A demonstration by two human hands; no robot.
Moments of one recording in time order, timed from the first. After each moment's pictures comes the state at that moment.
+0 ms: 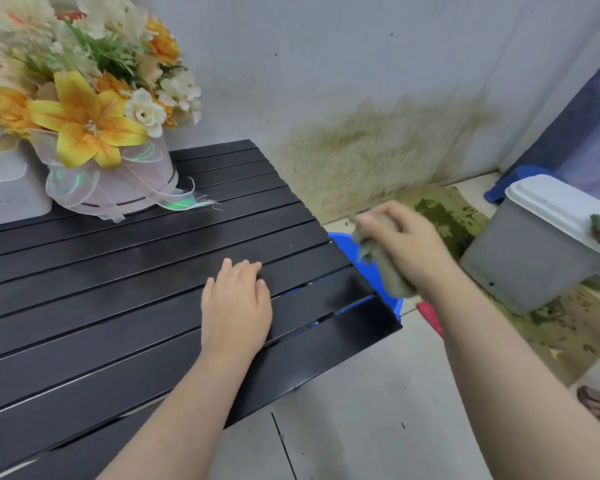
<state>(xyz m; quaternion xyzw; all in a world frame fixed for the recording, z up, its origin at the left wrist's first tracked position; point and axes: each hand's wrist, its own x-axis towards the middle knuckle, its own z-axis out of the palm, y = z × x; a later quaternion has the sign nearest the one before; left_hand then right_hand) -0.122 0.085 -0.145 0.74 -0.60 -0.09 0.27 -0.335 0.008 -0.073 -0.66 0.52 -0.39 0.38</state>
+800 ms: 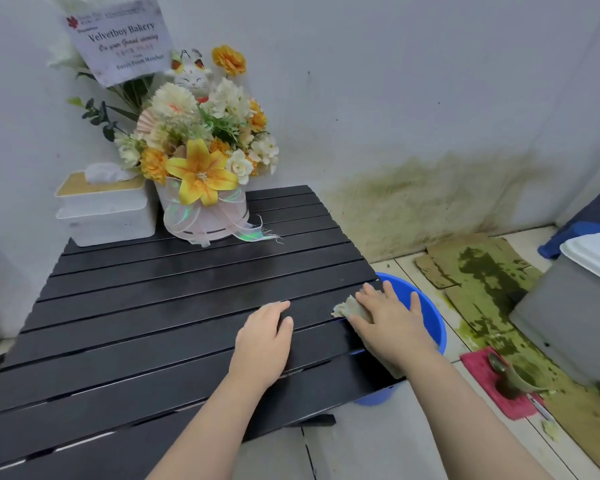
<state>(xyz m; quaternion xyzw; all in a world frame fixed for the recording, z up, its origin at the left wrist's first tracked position) -0.079 0.127 -0.133 0.74 -0.56 -0.21 0.32 -0.272 0.047 -0.119 -0.80 0.59 -0.05 0.13</state>
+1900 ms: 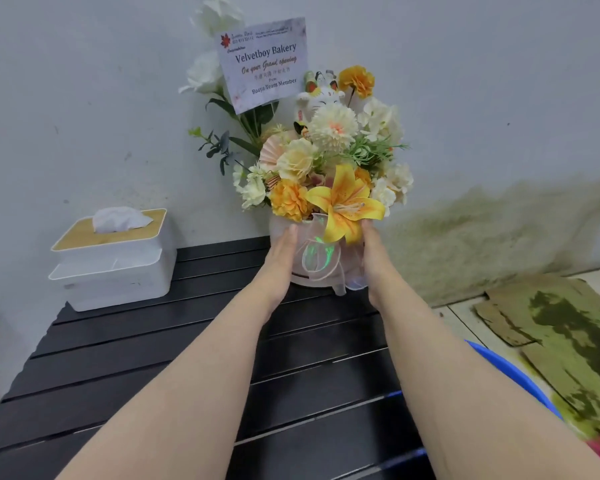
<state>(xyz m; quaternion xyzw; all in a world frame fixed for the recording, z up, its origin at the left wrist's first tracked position) 0.039 -0.074 -0.086 0.61 -0.48 -0.43 0.46 -0.101 -0.154 -0.093 -0.49 0.45 -0.44 0.61</state>
